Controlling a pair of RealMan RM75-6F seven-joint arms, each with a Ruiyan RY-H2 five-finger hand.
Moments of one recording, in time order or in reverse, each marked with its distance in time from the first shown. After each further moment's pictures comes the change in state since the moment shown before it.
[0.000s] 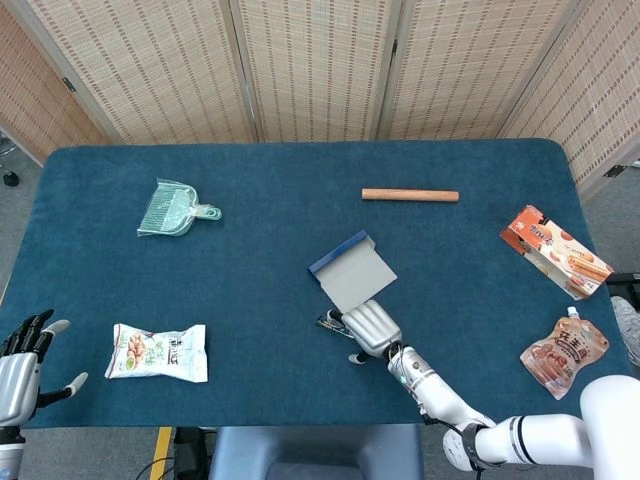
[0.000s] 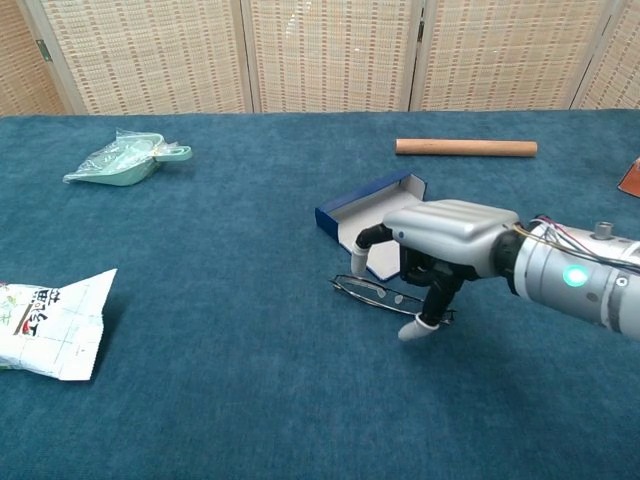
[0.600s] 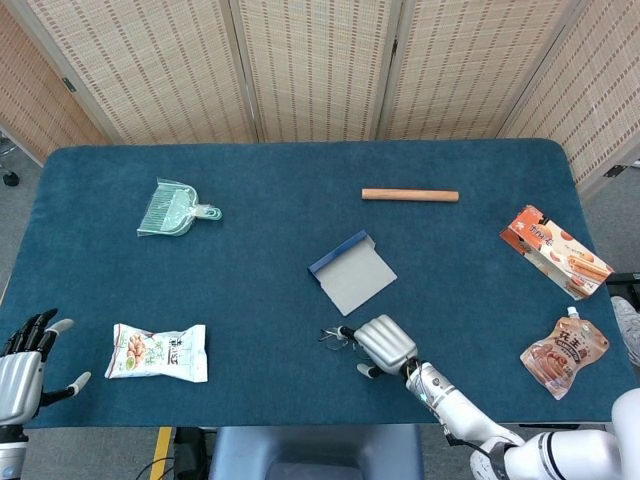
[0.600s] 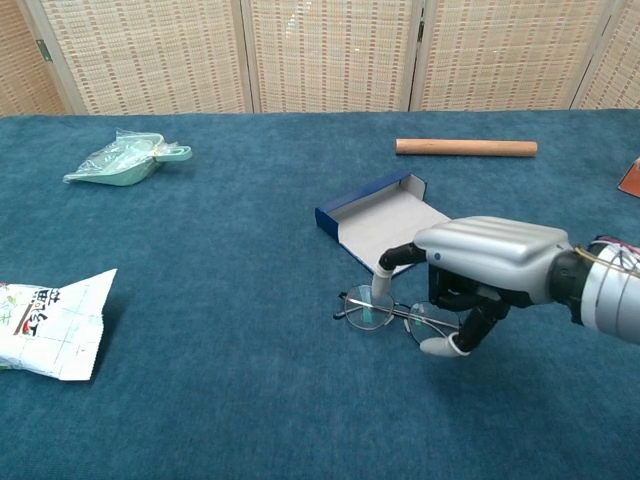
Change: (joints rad) left arm -0.005 0.000 -0.001 -0.009 0.003 -0.006 0.013; right arm -0.078 0.093 -0.067 -0.080 -0.156 0.024 0.084
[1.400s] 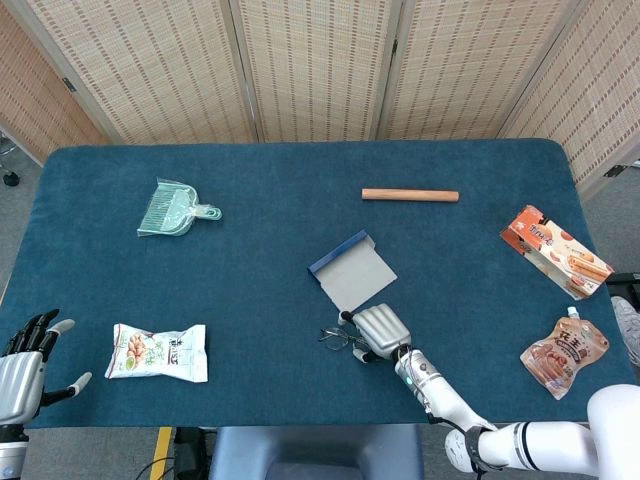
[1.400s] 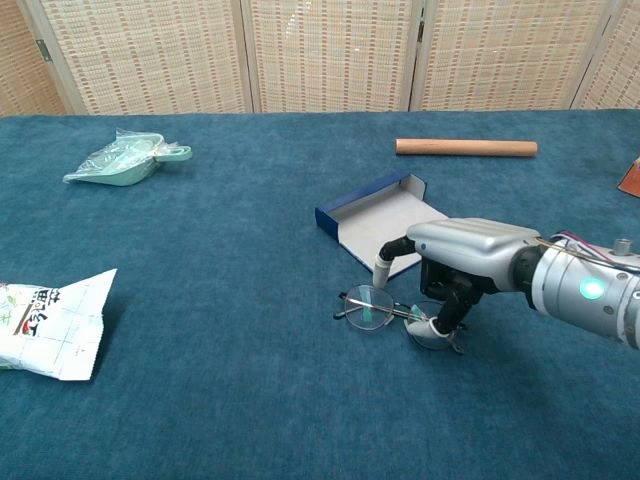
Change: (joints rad) left arm -0.001 -0.002 0.002 0.019 0.003 -0.004 -0.021; right arm 0.026 -0.109 0.097 0.090 0.224 -0.047 -0.087
